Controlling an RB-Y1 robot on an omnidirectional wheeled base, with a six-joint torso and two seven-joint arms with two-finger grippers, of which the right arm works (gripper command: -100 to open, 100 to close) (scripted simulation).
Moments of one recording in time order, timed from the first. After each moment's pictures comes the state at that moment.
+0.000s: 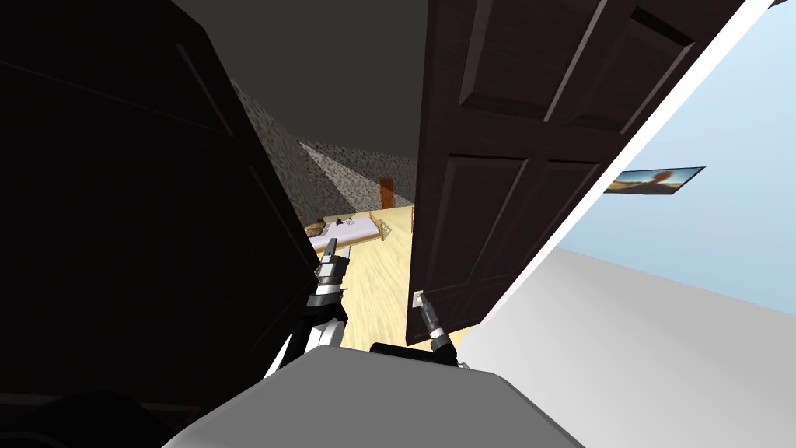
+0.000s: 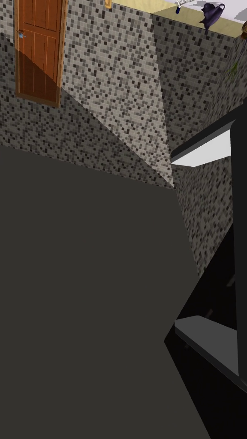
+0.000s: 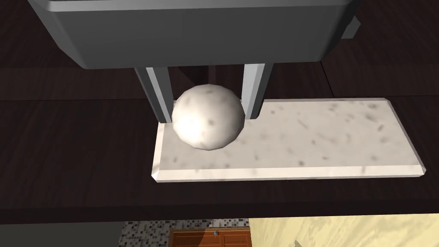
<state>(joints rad) 0.17 -0.04 0.24 -0.96 0.22 -0.78 -0.13</state>
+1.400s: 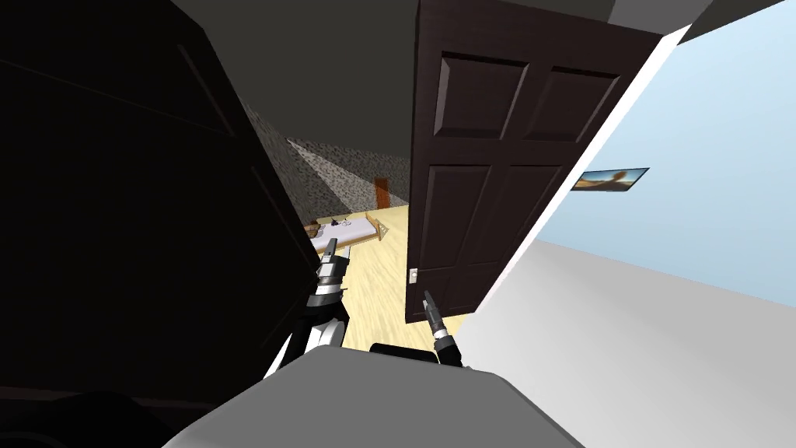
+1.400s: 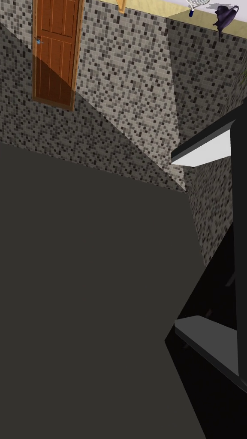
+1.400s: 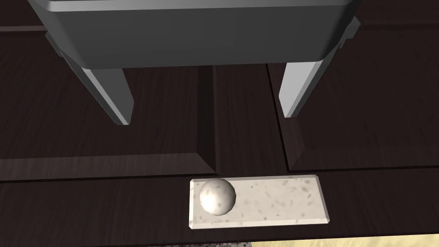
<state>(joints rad) 0.21 -0.05 0.22 -1.03 0.19 -0.76 -0.13</state>
